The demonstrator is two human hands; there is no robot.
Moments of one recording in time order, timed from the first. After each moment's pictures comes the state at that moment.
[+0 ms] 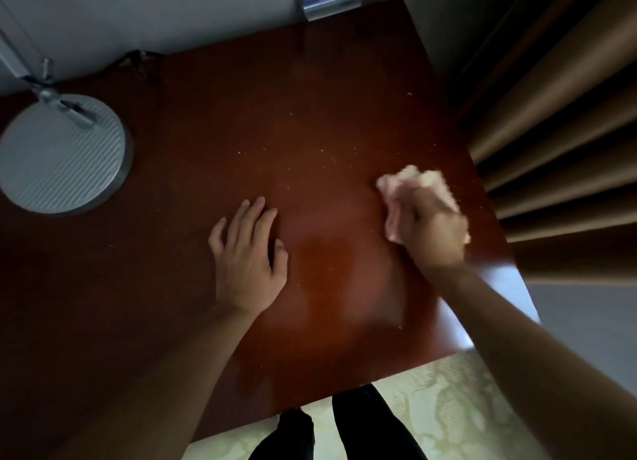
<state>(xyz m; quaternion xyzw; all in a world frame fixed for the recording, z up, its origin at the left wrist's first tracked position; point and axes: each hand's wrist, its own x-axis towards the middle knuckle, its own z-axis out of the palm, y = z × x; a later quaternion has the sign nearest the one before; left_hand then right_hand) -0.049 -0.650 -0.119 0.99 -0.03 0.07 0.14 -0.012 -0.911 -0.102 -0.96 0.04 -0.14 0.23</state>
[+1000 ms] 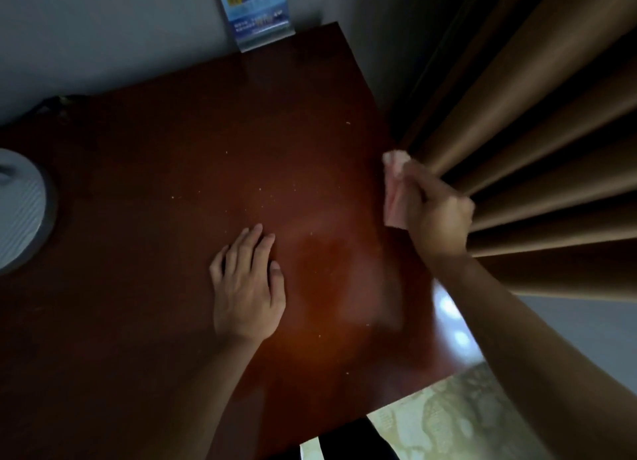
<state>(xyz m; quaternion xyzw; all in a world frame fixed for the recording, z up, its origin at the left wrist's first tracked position) -0.021 -0.735 -0.122 0.99 -0.03 0.02 0.13 0.043 -0.996 -0.072 -0.97 0.09 -0.07 0.22</state>
